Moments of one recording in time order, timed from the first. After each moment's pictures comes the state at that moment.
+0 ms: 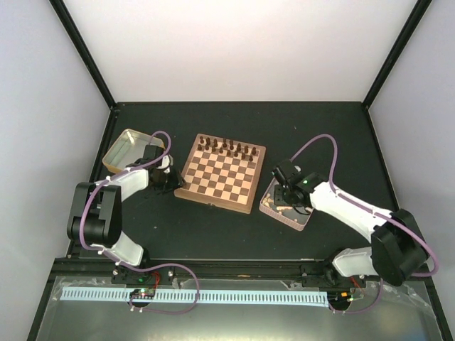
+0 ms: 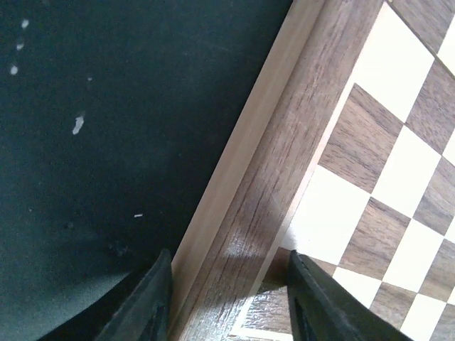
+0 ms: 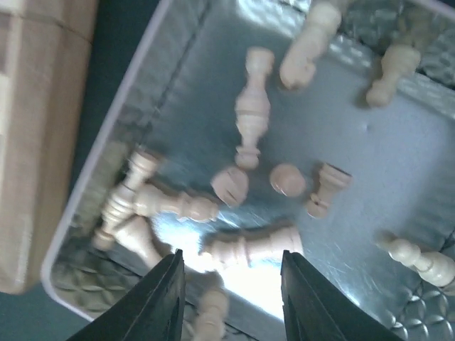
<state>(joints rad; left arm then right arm) -0.11 1.57 0.79 -0.38 0.31 -0.48 0.64 1.32 0.85 -0.71 0.18 0.66</state>
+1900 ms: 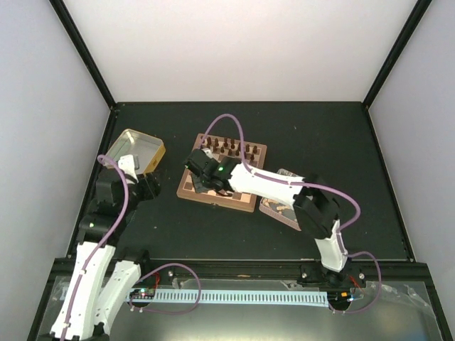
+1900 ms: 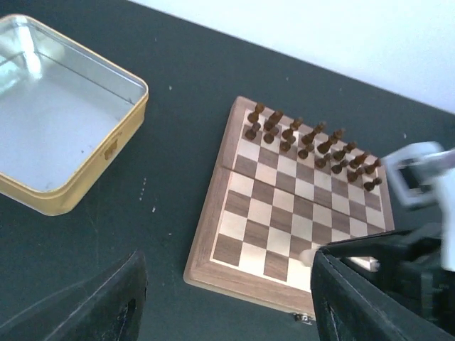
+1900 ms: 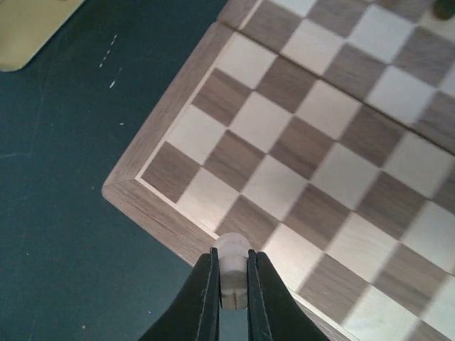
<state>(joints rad) -0.11 0.63 0.76 -0.67 0.12 -0.40 1.03 1.98 1.64 -0.68 0.23 0.62</state>
